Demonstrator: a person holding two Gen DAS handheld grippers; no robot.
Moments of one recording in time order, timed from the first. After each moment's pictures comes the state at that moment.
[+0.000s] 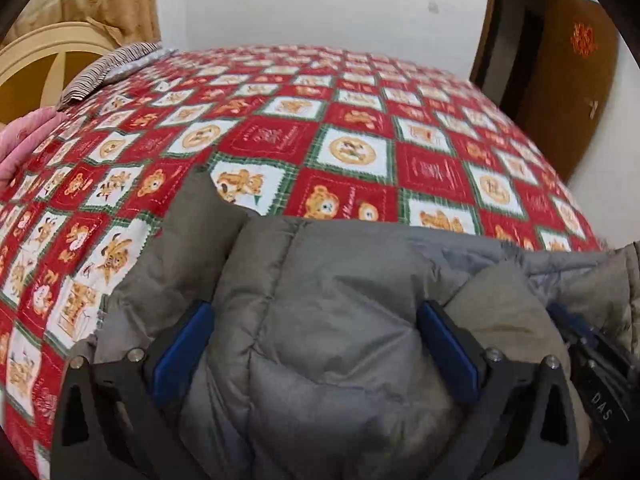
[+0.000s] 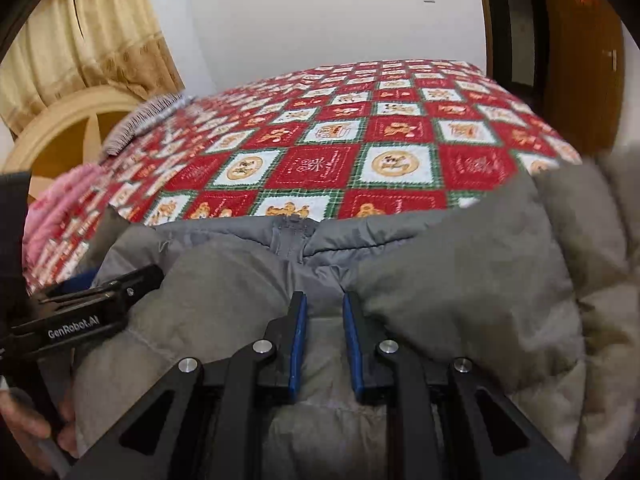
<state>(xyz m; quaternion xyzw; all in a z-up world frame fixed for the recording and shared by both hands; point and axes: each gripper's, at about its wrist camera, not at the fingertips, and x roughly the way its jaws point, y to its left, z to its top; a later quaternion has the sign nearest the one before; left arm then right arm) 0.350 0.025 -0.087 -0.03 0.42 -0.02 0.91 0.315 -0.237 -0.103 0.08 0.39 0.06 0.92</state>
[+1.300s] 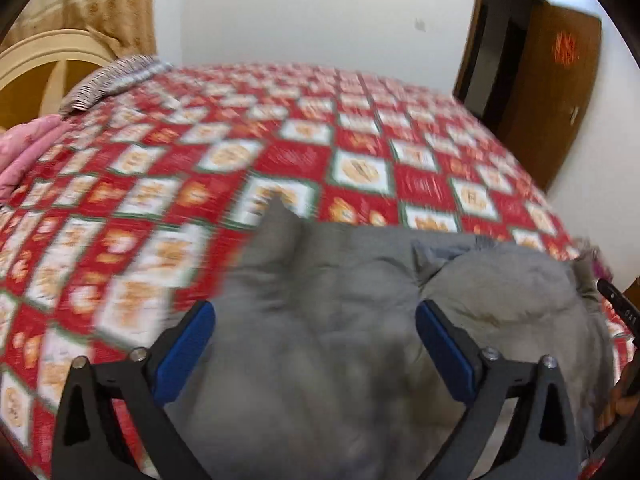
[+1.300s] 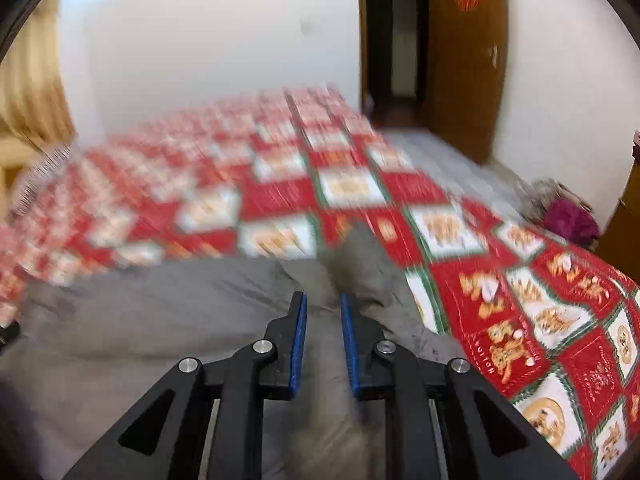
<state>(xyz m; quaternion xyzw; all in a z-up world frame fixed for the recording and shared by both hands) 0.294 0.086 -0.040 -0.05 0.39 -0.05 0.92 0.245 -0.317 -0.040 0.07 0.33 -0.15 0.93</state>
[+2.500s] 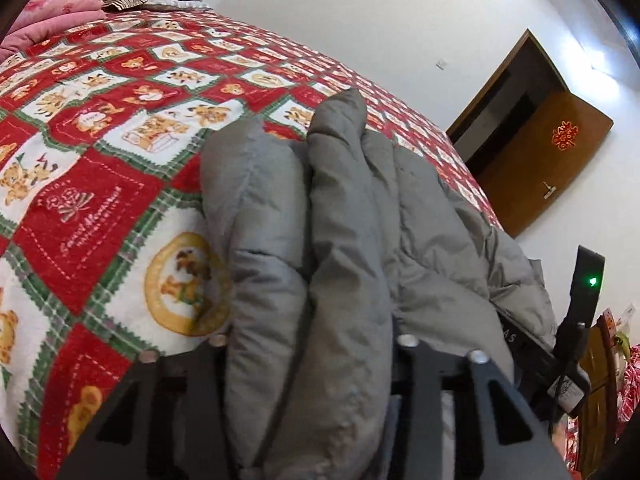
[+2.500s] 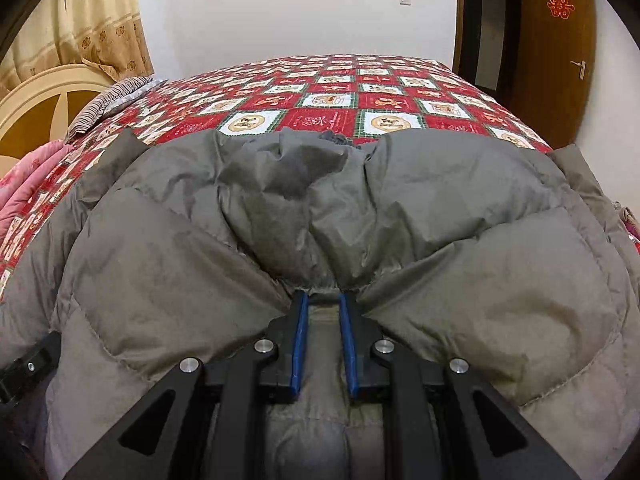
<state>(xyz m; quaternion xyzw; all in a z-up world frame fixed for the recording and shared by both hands) 0.226 0.109 -0.117 -0.23 0.40 -0.10 0.88 0.265 -0.165 -0.125 0.03 0.41 -0.04 0.91</state>
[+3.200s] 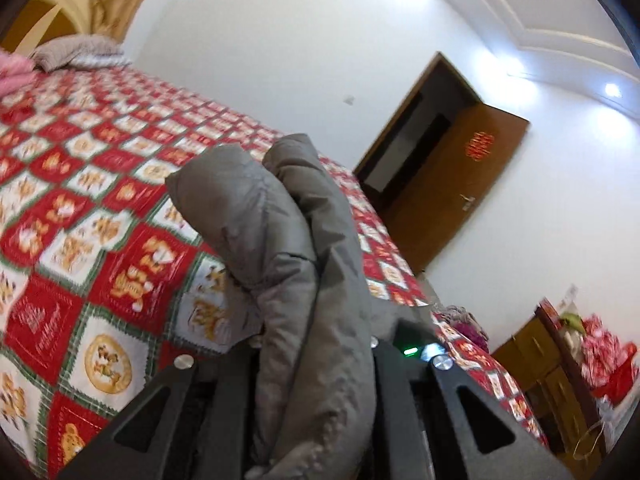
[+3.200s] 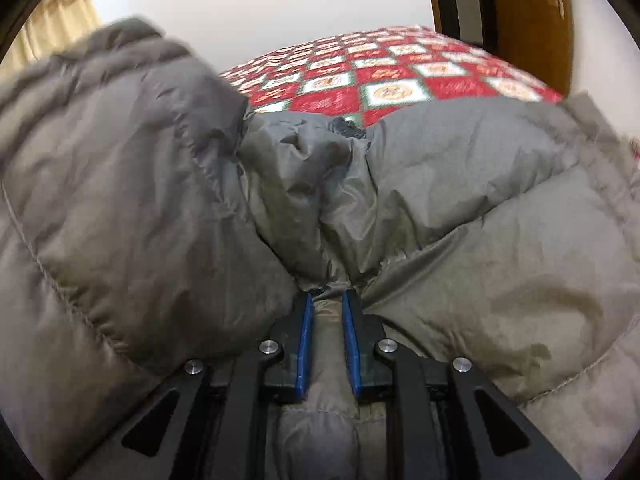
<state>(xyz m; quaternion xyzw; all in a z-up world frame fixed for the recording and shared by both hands) 0.200 0.080 0.003 -0.22 0.29 -0.23 0.90 0.249 -0.141 -0.123 0.16 0.42 -0.03 0.89</state>
